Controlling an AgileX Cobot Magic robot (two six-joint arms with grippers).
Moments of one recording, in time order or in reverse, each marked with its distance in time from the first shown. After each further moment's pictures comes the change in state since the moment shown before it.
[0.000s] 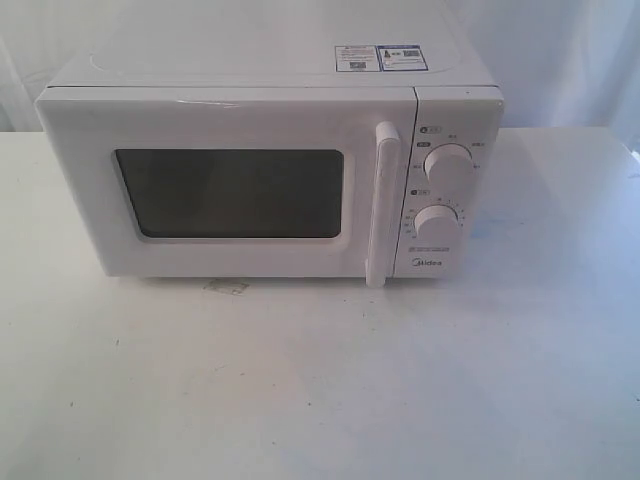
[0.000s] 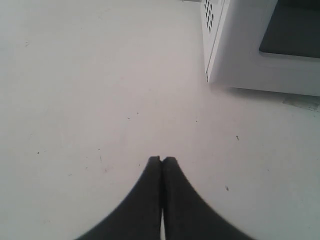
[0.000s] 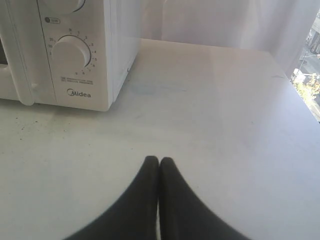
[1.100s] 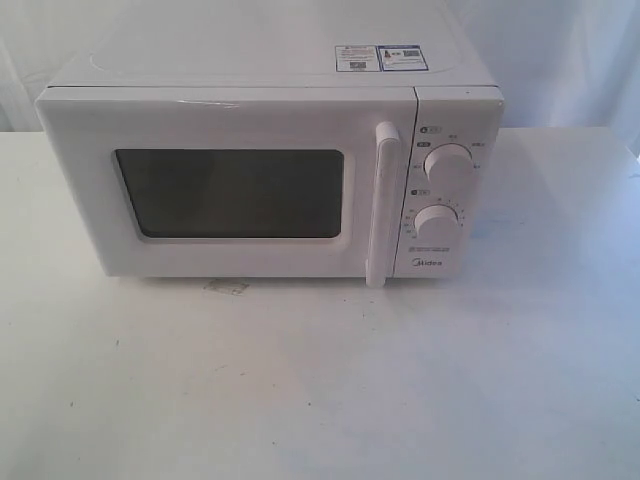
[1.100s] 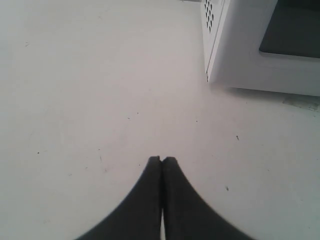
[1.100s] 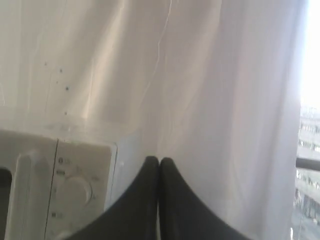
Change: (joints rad) left arm 0.000 0.000 0.000 0.000 0.000 0.000; right arm 0.000 0.000 0.000 -0.047 -0.600 -0.006
